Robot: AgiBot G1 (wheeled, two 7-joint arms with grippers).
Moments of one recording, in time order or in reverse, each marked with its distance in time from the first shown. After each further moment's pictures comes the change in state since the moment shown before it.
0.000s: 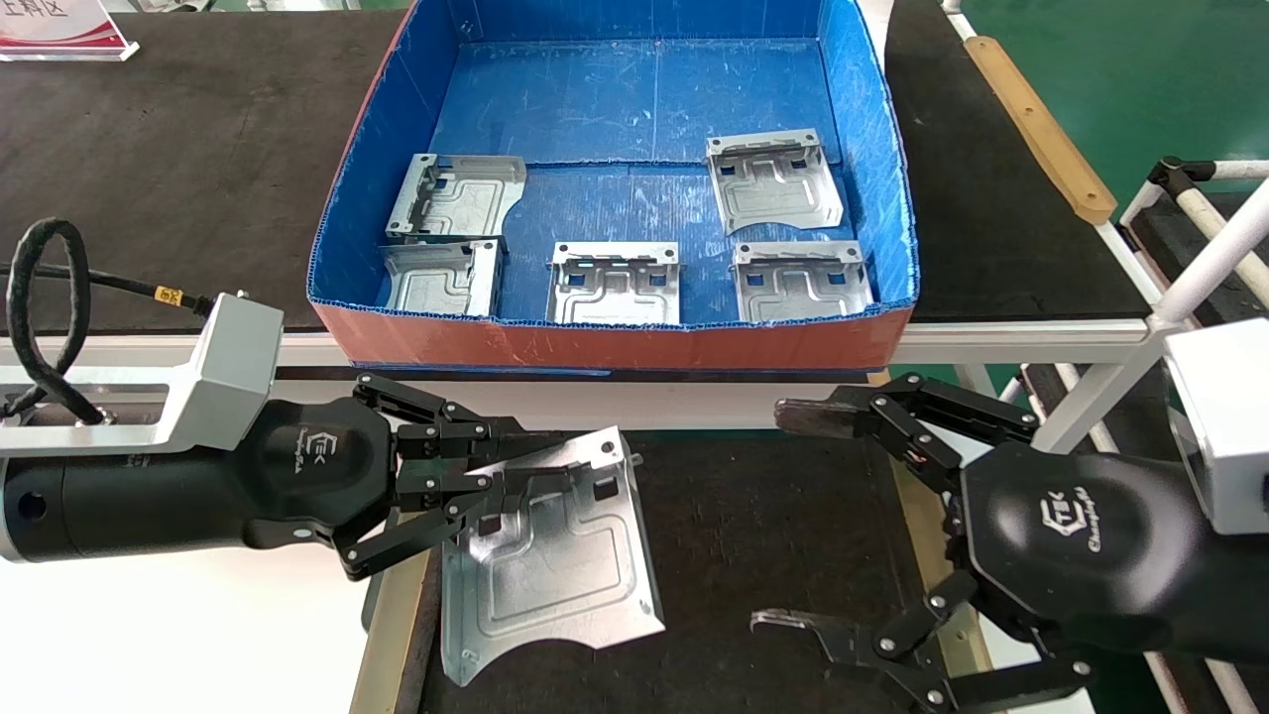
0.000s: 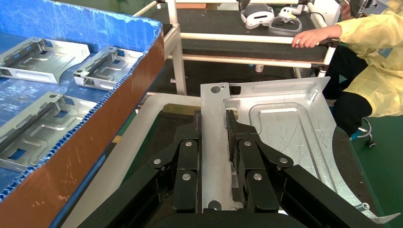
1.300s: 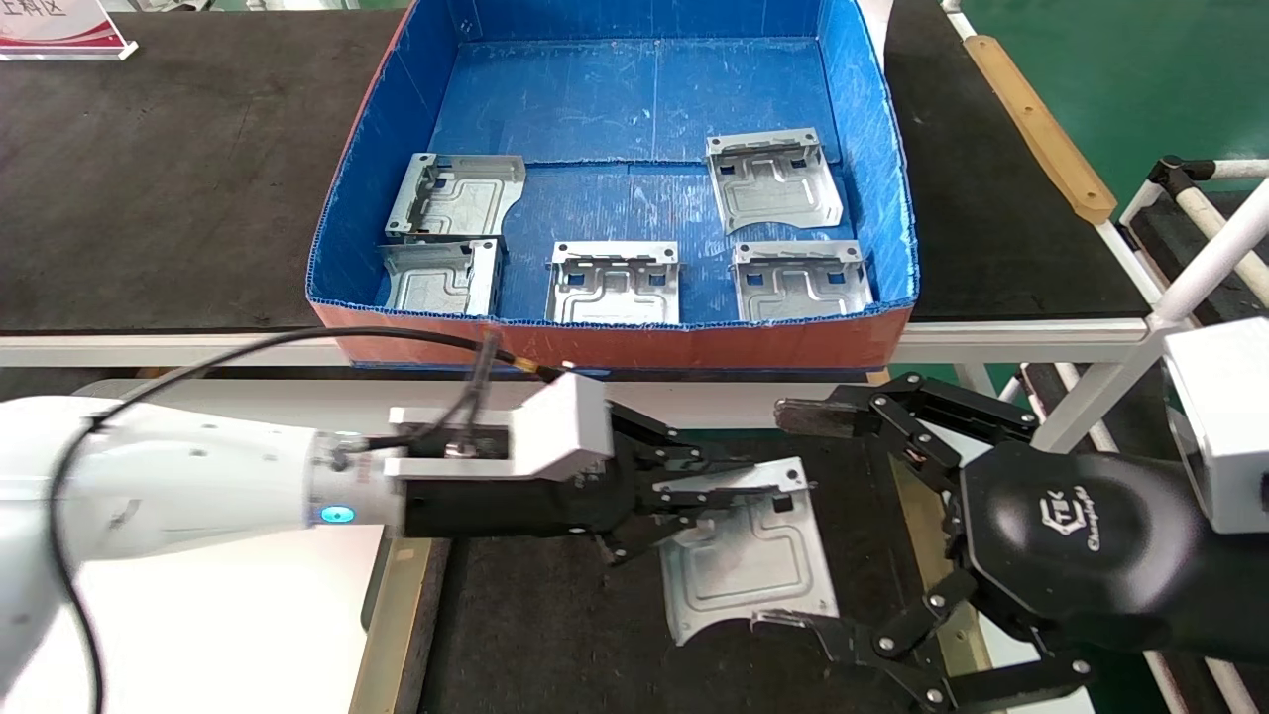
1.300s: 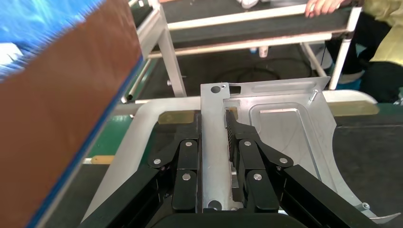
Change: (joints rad) left arm -0.068 0.427 0.116 0.405 0.186 -0.145 0.428; right arm 0.000 0.000 0.000 0.000 0.000 0.000 0.000
